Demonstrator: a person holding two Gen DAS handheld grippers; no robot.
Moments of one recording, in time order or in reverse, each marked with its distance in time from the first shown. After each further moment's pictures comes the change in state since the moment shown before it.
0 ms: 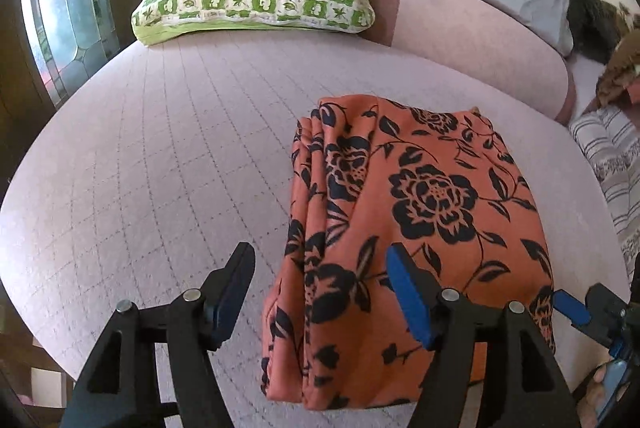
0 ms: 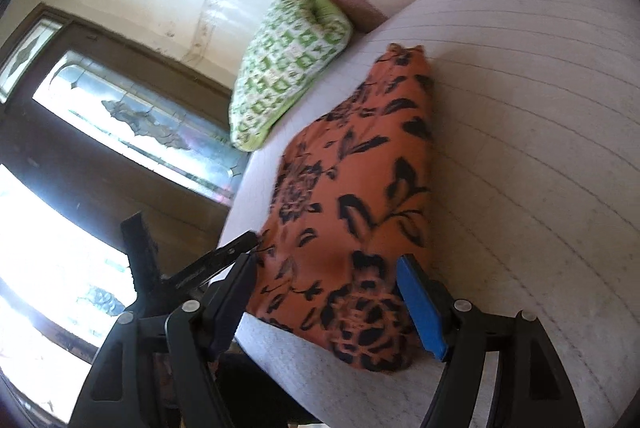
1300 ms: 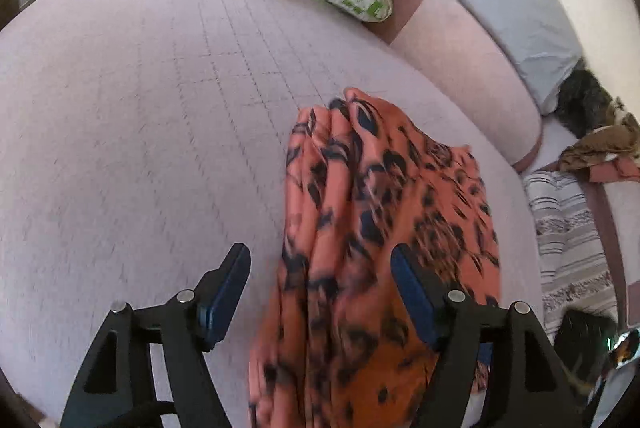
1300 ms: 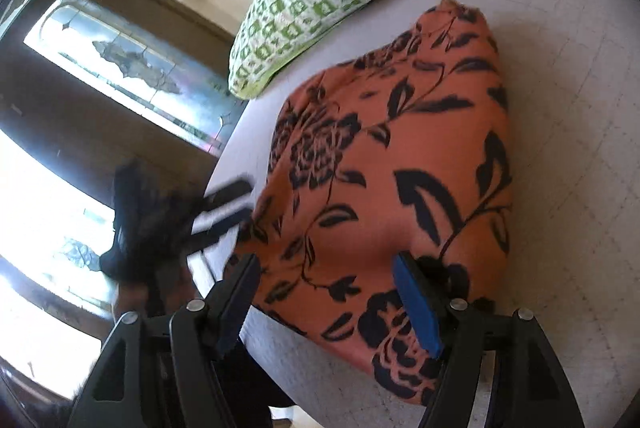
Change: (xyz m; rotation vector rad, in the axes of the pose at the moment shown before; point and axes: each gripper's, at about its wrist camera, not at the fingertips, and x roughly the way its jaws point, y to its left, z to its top) left arm 0.058 0.058 0.037 -0.262 0.142 -0.301; right arm 0.069 0.044 -0.001 -0.139 0.164 -0.049
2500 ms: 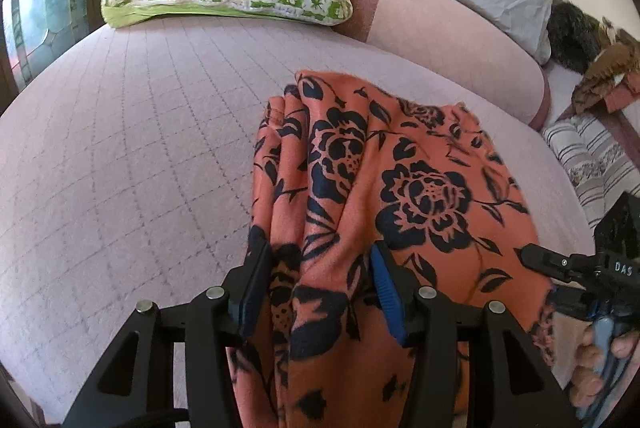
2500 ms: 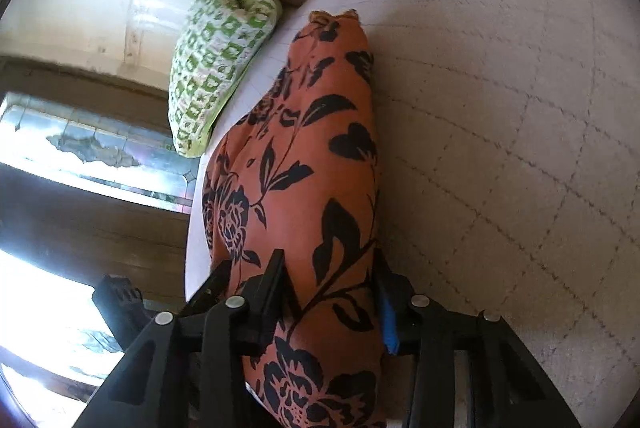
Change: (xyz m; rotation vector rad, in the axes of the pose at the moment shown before) left arm -0.010 -0.041 -0.053 0.236 -0.125 0.142; right arm -0.025 -0.079 0.021 0.306 -0.055 -0.057
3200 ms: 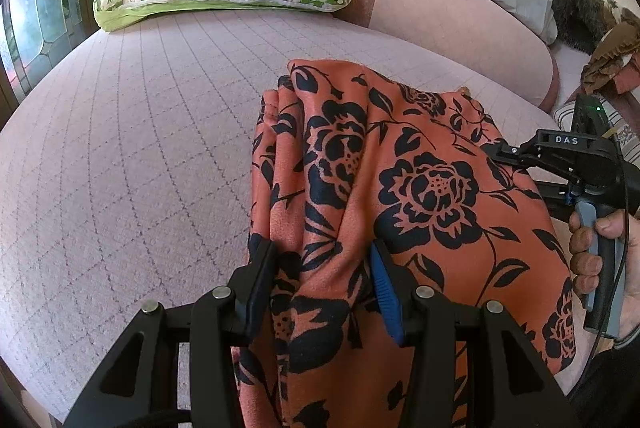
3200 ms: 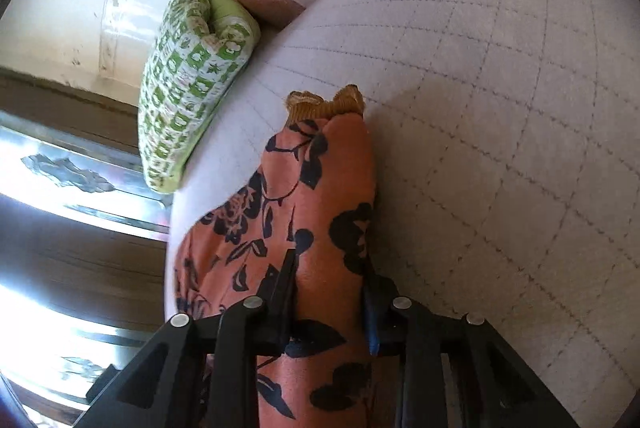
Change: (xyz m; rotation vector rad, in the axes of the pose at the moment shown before) left arm 0.015 -0.014 0.006 0.051 0.049 0.054; right arm 0.058 0.004 0.106 0.006 -0.007 -0.095
